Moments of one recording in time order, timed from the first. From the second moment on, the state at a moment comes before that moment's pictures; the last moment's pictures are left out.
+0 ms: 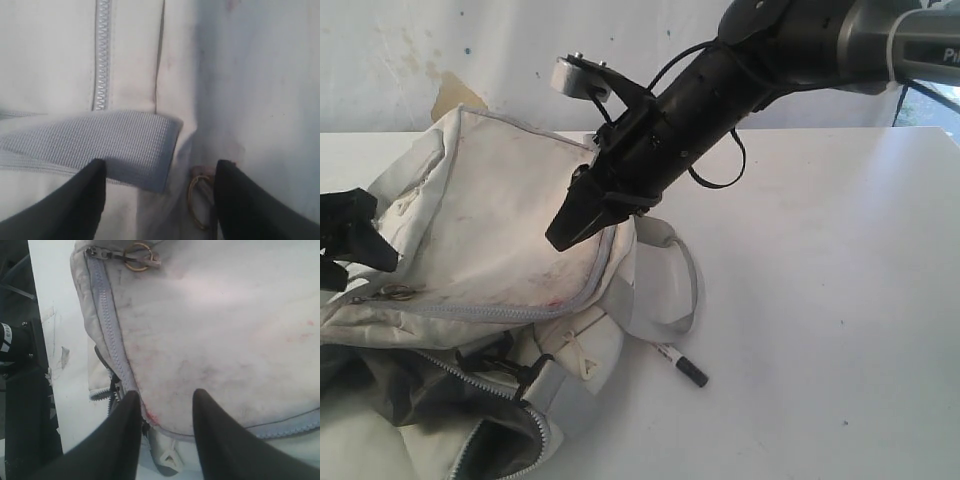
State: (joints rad) left arm 0.09 1.56 -0.96 -0.64 0.87 0.42; right arm 0.50 1.96 -1.61 0.85 1.19 -0.88
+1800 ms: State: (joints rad) left arm 0.25 1.66 -1.00 -1.09 1.18 0.71; right arm 0.72 2.02 -1.61 0.94 0.63 -1.42
